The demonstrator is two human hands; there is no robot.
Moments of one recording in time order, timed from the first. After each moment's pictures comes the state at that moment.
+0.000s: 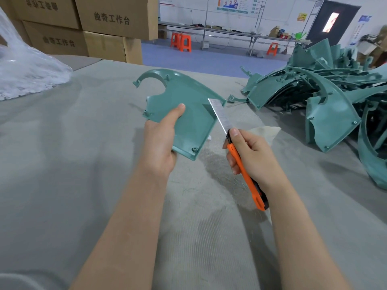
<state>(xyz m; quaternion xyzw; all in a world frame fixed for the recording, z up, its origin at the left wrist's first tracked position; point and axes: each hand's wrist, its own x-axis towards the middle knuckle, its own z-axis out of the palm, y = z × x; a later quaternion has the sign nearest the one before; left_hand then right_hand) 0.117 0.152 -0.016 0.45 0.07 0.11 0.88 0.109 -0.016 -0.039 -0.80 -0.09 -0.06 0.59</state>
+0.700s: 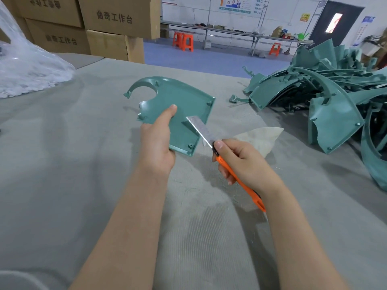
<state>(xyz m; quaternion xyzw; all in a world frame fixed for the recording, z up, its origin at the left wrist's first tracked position) 0.124 0.159 -0.020 0.42 0.13 0.13 0.89 0.105 -0.006 -0.042 -0.82 -0.15 0.02 0.55</state>
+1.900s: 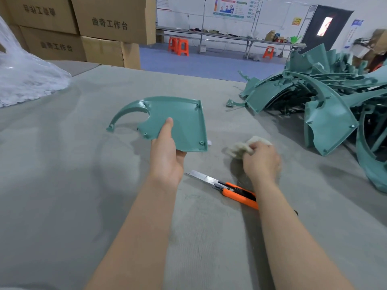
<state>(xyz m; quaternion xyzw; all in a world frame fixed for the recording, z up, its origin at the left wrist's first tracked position) 0.131 0.147 -0.034 0.33 0.14 0.10 0.93 0.165 -0.034 -0.074 -0.92 0.20 -0.17 0.28</state>
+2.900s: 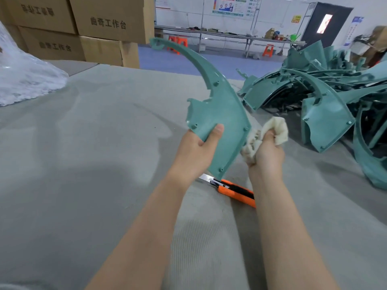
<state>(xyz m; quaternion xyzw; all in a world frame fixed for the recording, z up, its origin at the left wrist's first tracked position) 0.115 0.112 -0.036 0.71 -0.10 0.12 0.69 0.145 -0.021 -0.045 -0.53 0.22 -0.22 0.79</state>
